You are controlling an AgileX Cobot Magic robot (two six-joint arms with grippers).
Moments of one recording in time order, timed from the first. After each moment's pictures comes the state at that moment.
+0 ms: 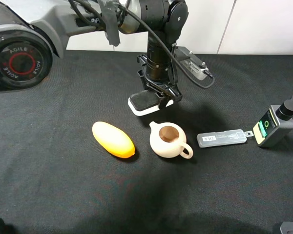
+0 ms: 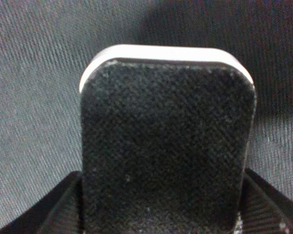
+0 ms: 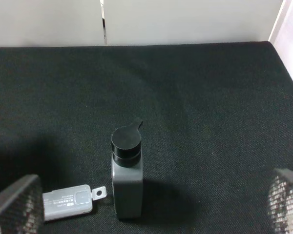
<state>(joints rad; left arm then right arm) -0.79 2.43 -2.09 0.10 1.17 0.19 0.00 -0.01 -0.50 -0.05 1.02 0.05</state>
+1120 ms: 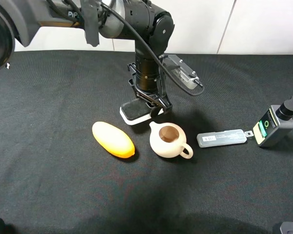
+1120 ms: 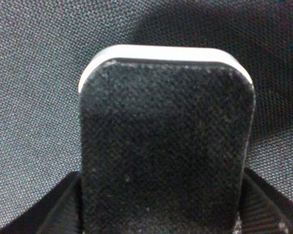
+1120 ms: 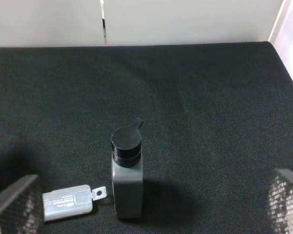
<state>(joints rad) -0.79 2.30 -1.78 0.10 0.97 0.17 0.00 -0.01 -0.50 -0.05 1.02 0.05</state>
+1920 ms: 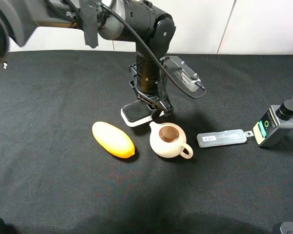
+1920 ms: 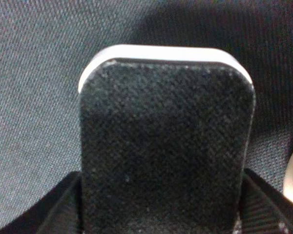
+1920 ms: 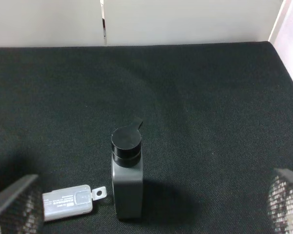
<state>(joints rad) -0.80 2.26 -1.72 0.10 0.92 0.17 0.00 -0.01 -0.50 -0.05 1.02 0.05</state>
